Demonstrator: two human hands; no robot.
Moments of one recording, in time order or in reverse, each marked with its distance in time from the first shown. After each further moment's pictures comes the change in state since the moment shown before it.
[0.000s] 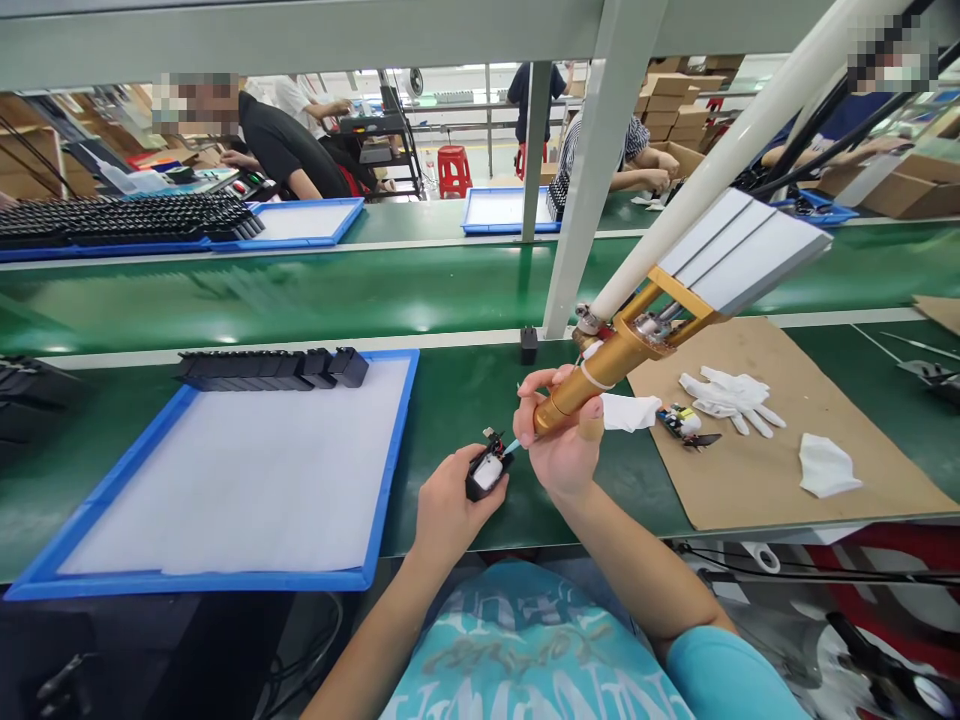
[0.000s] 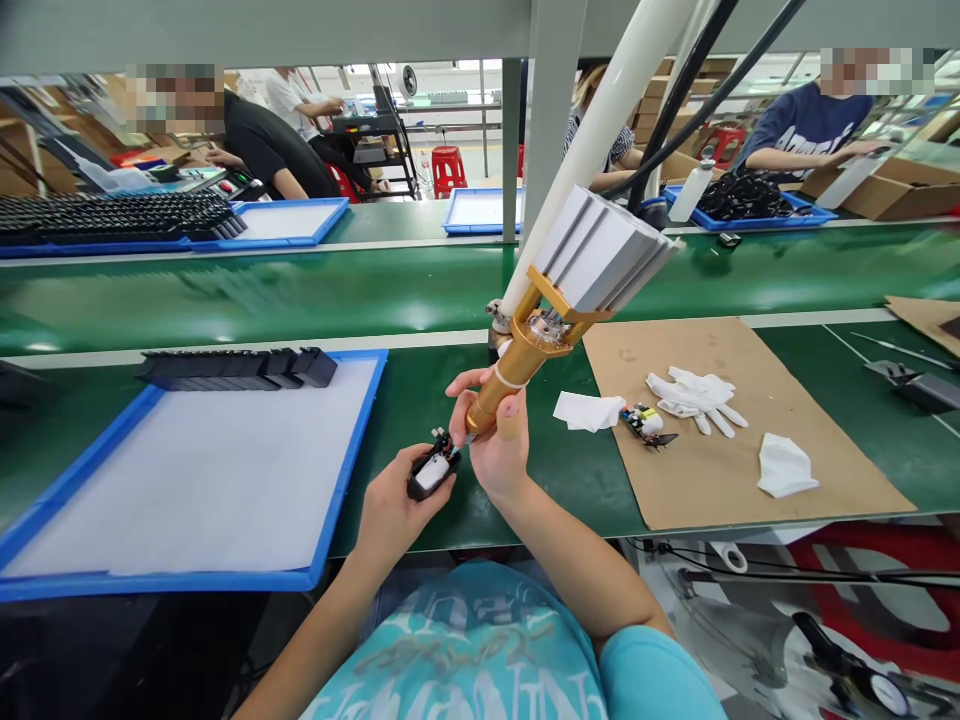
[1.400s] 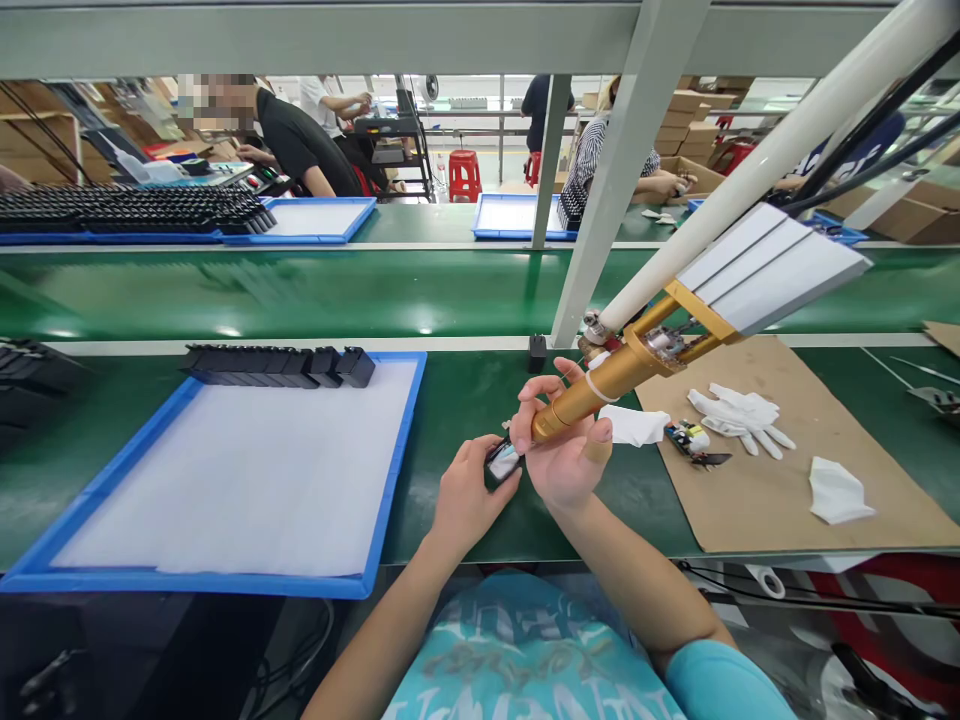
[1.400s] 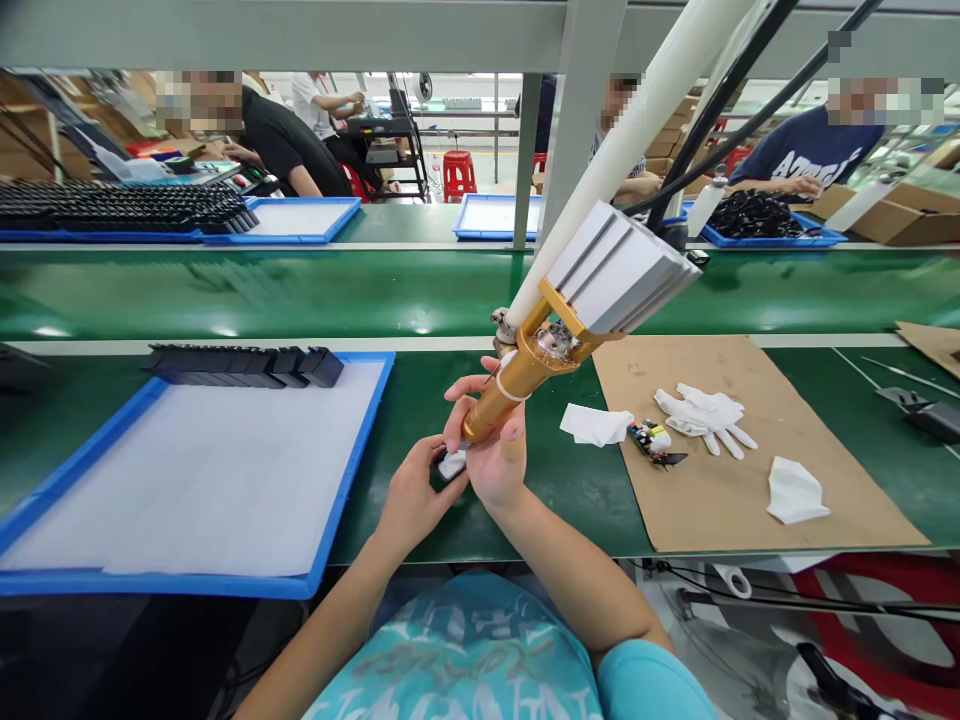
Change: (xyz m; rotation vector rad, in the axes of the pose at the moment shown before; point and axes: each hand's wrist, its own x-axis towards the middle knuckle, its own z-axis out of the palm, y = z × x) left_hand 0.019 -0.003 0.017 -0.218 -0.123 -0.129; right_hand 0.004 0.005 0.011 0.068 -0.038 0.000
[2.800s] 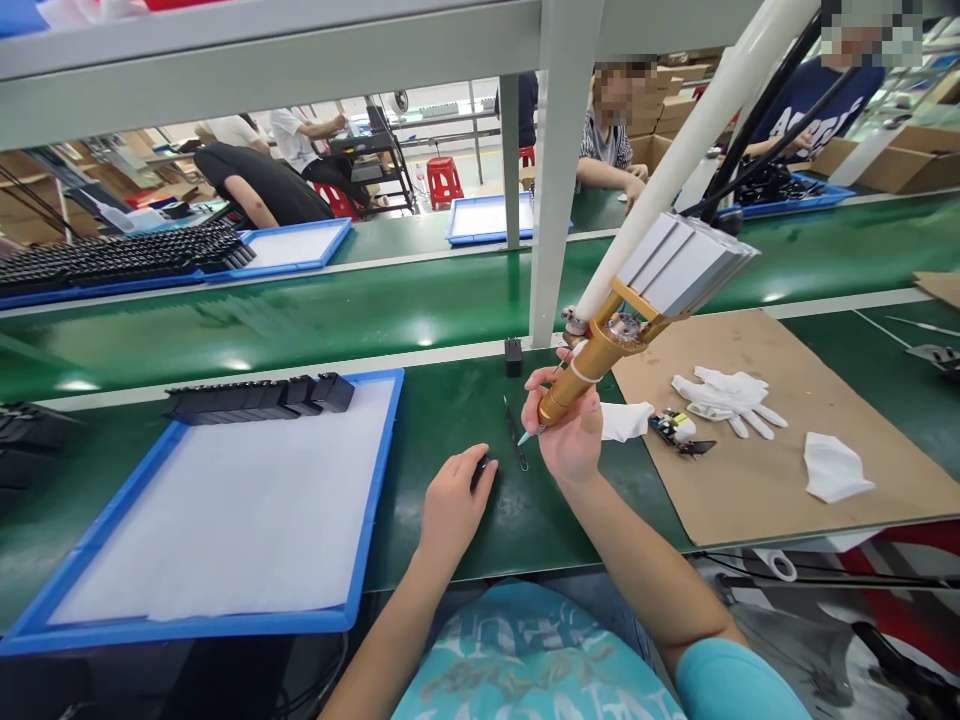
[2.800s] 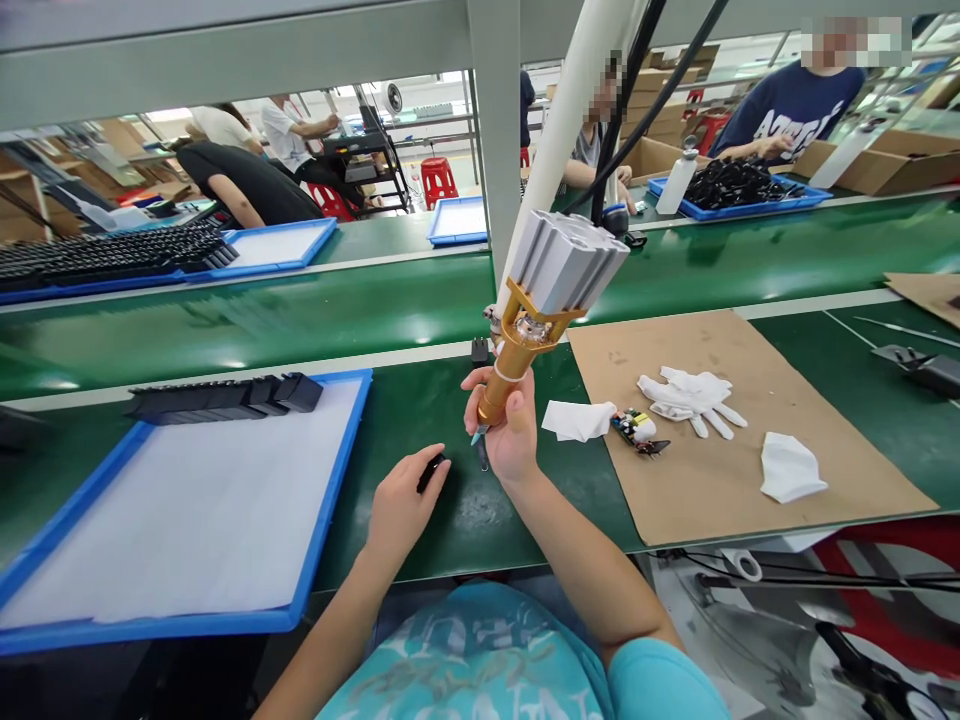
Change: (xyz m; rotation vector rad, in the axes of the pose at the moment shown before) left_hand 0.008 -0.003 0.011 0.107 0.027 0.045; right_hand 0.021 -0.011 -0.054 -0.089 0.060 -0.061
